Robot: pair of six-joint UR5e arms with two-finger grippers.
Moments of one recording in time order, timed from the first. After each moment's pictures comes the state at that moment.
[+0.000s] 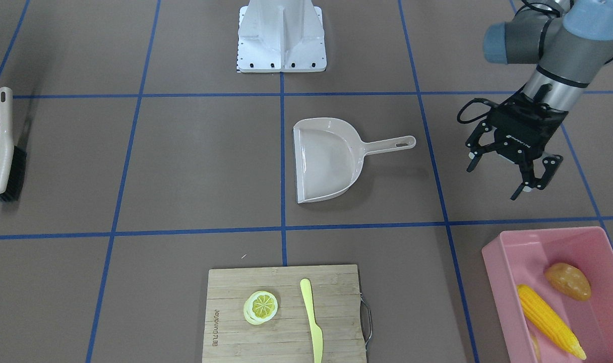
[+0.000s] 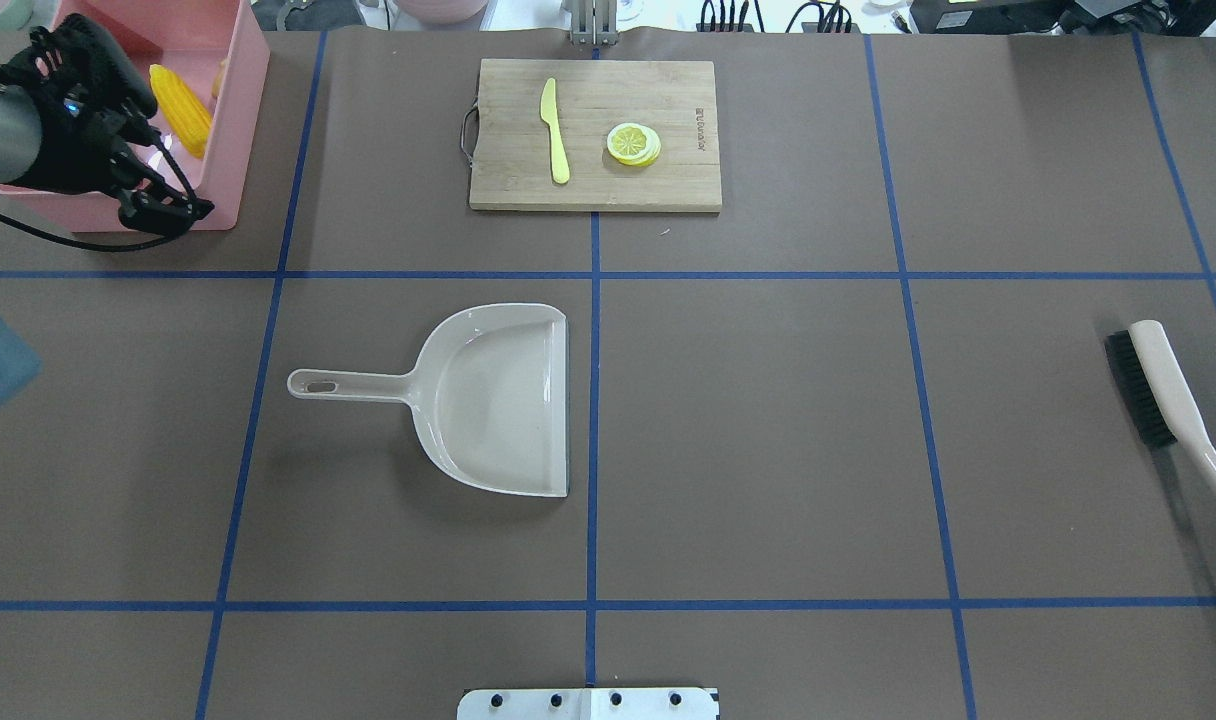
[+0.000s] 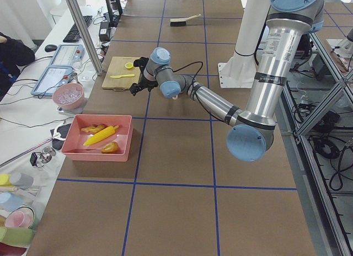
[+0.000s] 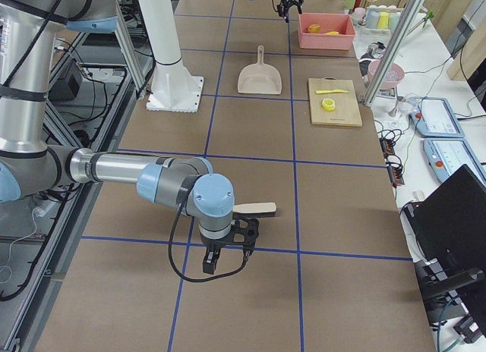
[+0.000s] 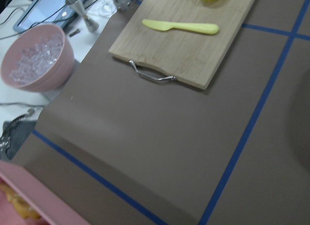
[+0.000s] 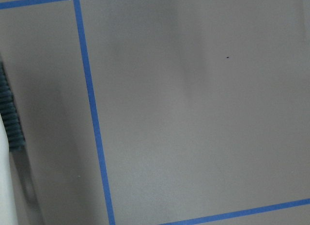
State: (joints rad) left arm -1.05 -1.78 -1.84 -2.06 -2.04 -0.07; right arm 1.76 -1.85 1.86 -1.80 2.27 -0.13
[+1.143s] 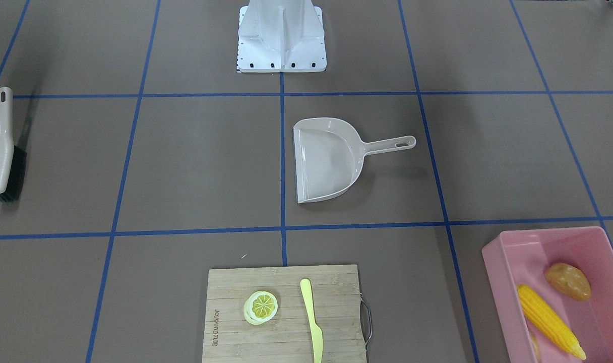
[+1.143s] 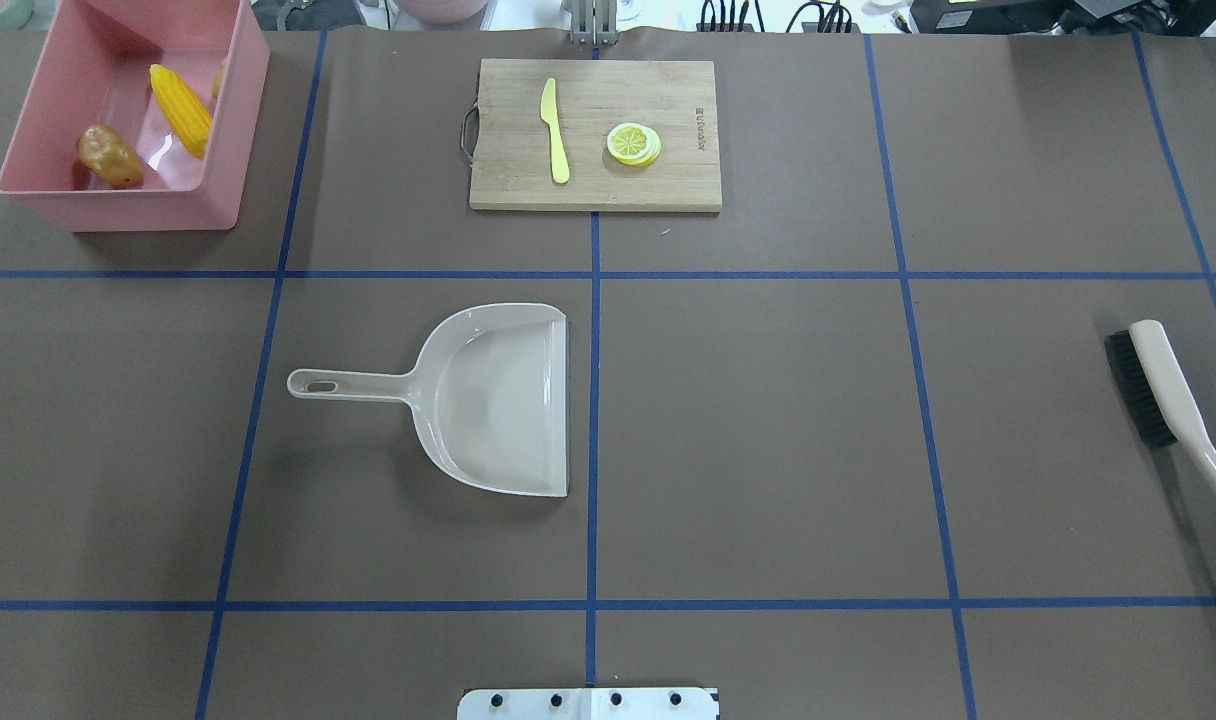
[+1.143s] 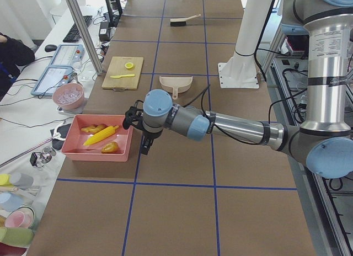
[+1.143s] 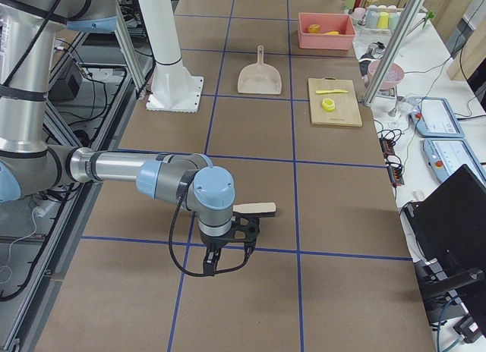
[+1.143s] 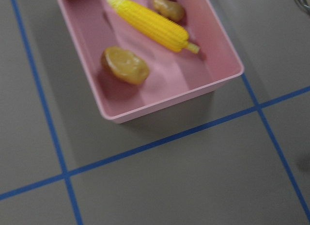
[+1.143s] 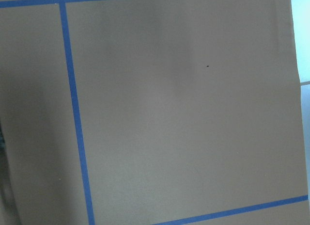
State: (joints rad) left arm -1.60 -1.44 -1.82 -1.80 -2.48 -0.07; right arm 1.76 -1.85 1.88 -1.79 2.20 -0.14
